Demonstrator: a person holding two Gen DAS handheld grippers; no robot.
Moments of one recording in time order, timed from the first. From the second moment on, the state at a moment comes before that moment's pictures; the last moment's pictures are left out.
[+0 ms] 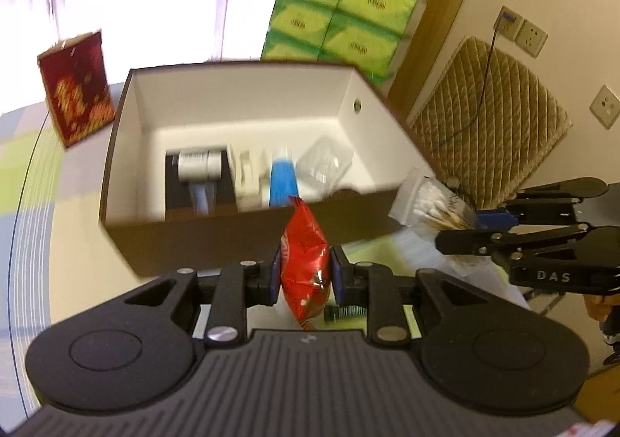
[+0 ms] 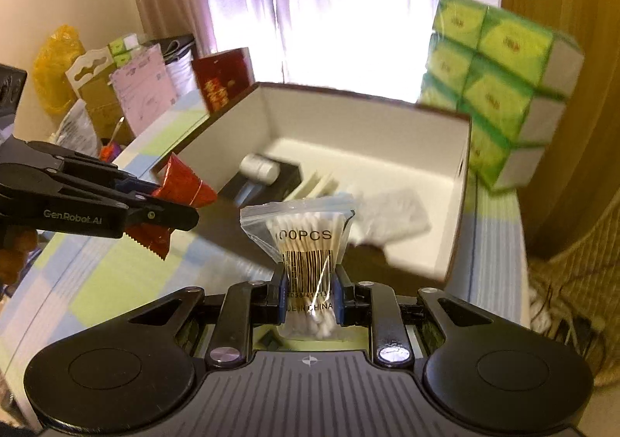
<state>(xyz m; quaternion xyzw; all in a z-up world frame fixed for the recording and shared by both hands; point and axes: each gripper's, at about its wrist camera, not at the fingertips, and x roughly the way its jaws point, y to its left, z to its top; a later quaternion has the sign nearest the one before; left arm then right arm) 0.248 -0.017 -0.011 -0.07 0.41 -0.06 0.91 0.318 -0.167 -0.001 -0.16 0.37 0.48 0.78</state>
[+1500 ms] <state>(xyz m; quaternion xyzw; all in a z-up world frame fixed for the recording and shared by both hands) 0.513 0.065 -0.116 0.01 0.55 0.02 0.84 0.505 0.003 -0.100 -0.25 0.44 0.47 0.72</state>
